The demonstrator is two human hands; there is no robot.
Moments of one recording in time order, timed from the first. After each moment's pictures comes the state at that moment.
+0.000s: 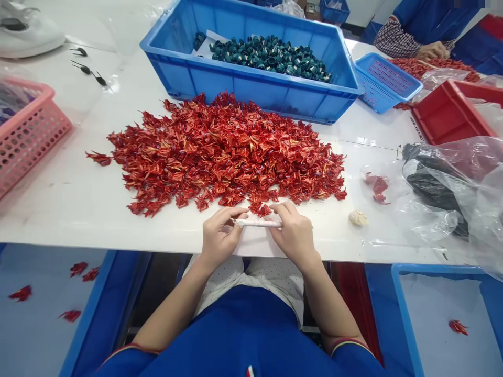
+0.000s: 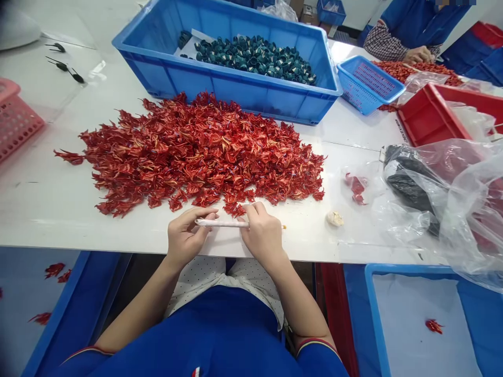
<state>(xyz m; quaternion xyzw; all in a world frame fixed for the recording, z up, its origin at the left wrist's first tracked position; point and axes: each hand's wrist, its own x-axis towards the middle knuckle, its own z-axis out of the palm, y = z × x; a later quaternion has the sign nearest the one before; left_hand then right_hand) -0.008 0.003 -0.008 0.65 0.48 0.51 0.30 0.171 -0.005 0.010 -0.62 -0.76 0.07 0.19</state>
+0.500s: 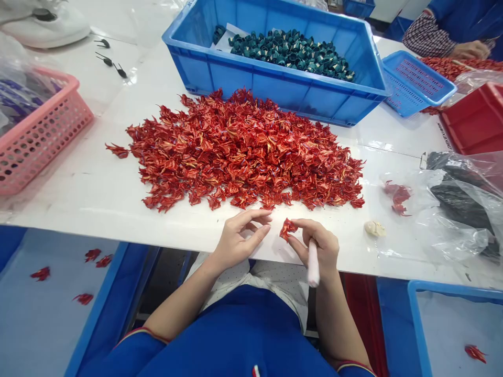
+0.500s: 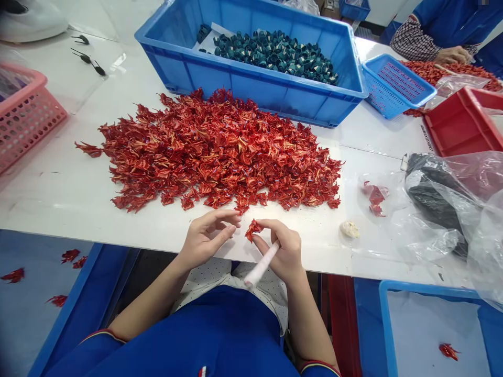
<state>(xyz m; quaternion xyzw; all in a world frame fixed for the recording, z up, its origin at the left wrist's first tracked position) -0.005 0.001 -0.001 0.60 0.41 0.48 0.49 0.185 -0.022 0.012 -0.49 -0.71 0.19 0.46</state>
